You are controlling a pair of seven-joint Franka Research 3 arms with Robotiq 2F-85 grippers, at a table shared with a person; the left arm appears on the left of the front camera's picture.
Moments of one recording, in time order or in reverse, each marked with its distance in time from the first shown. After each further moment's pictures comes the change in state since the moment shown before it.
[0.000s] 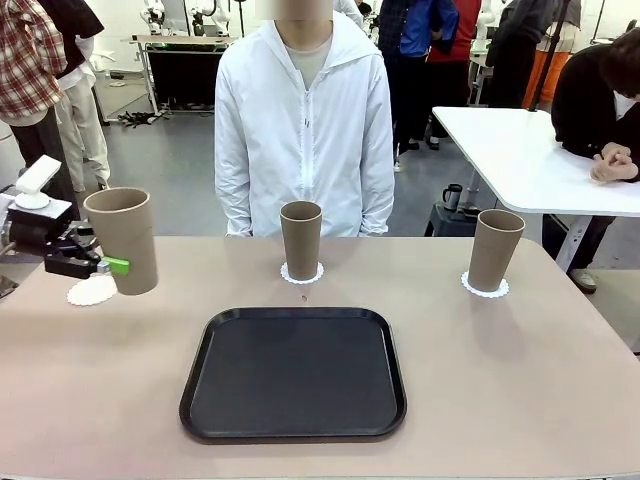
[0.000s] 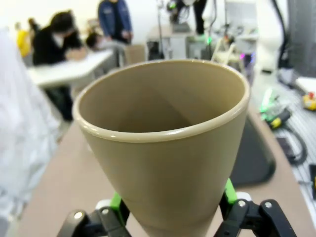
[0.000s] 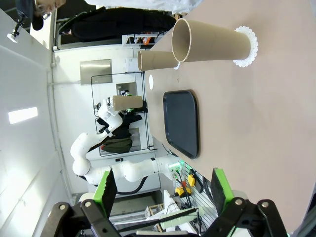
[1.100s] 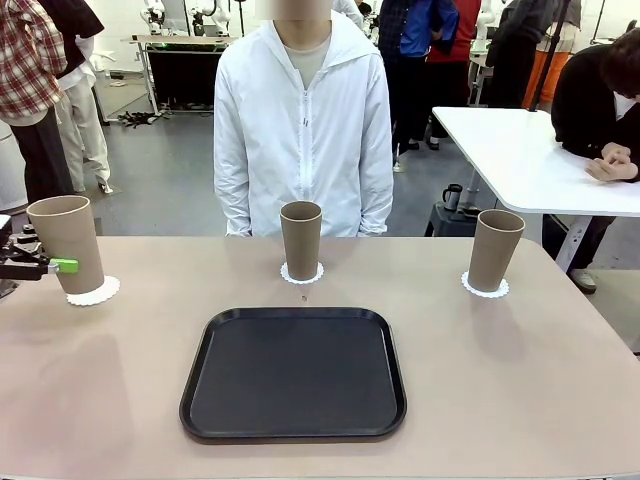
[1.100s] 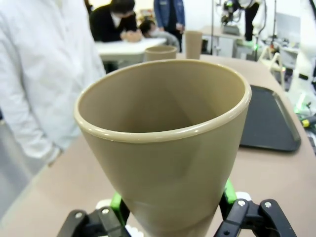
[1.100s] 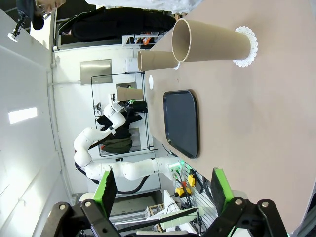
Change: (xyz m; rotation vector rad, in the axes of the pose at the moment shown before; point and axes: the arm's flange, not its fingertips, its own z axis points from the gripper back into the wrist) left arm -0.063 0.009 0.090 0.214 -0.026 0.121; right arm 0.000 0.000 0.000 0.000 0.000 0.000
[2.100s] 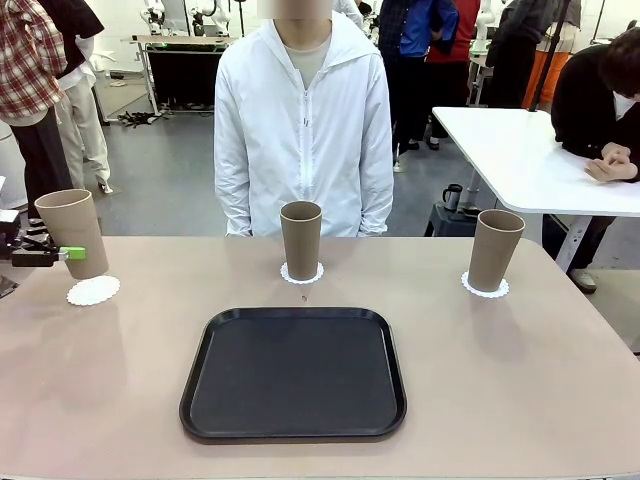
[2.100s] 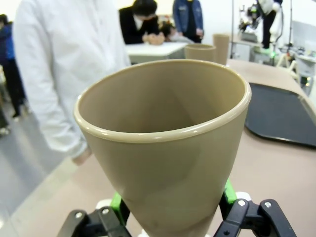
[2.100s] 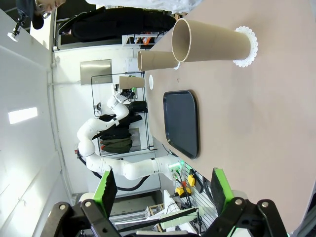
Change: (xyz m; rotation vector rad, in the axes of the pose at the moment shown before) left arm -0.031 0.071 0.004 0.078 -0.042 0.013; right arm 0.000 0.000 0.000 0.000 0.000 0.000
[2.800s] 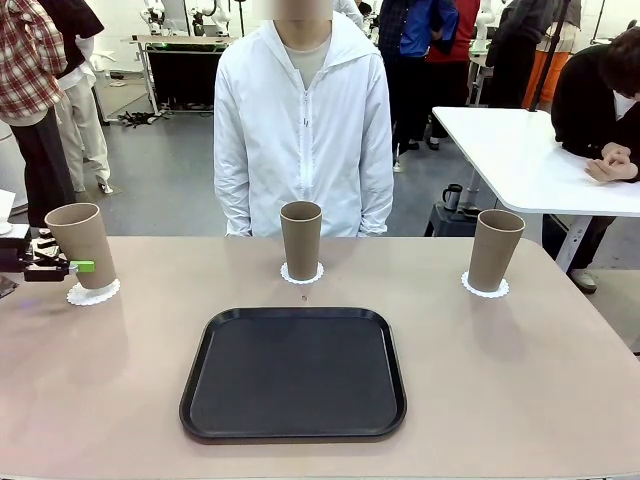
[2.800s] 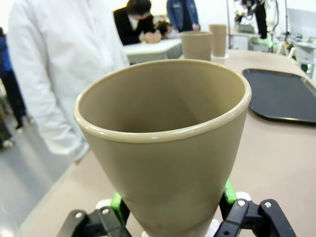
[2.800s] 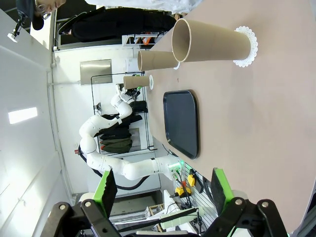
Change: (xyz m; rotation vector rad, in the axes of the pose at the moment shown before) left arm -0.028 0.001 -0.013 -0.012 -0.005 -0.093; right arm 0.000 0.000 0.000 0.000 0.000 0.000
